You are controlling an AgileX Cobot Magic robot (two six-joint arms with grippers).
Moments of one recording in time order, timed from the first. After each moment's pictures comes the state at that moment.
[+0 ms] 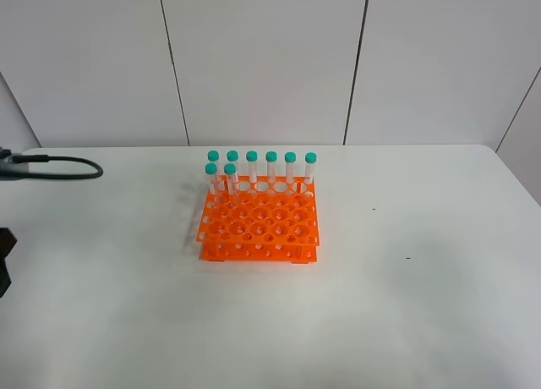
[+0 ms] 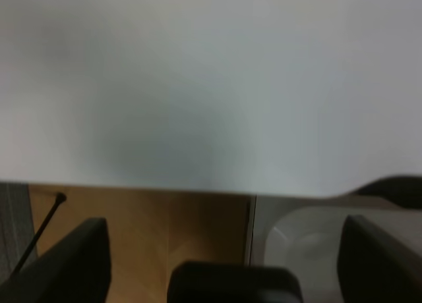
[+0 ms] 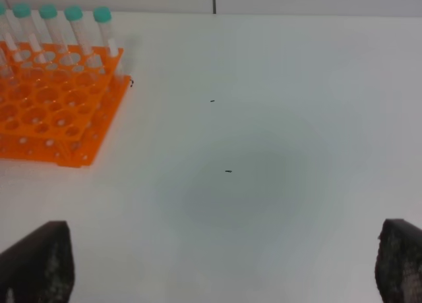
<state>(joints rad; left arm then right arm) 0.01 1.11 -0.81 0.08 1.17 -0.06 0.04 0.00 -0.50 0.10 1.04 -0.07</state>
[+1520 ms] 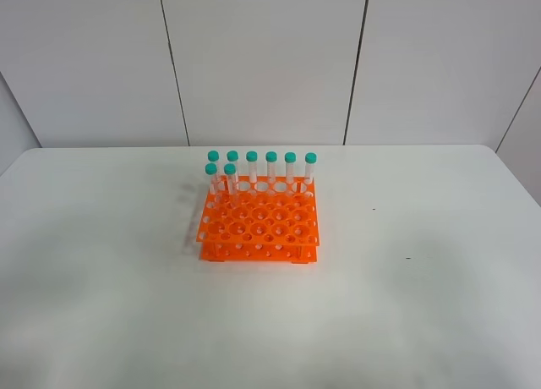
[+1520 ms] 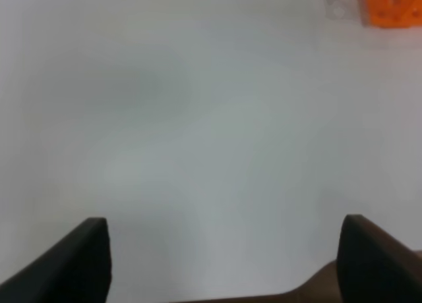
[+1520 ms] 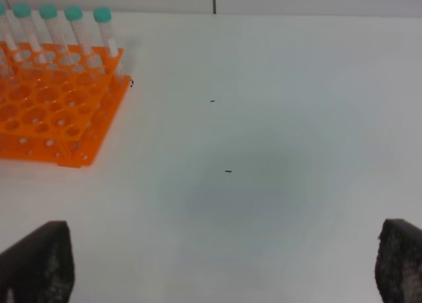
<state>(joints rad) -0.05 0.16 -0.49 0.01 1.05 0.00 0.04 0.00 -0.50 0.10 1.04 -0.07</state>
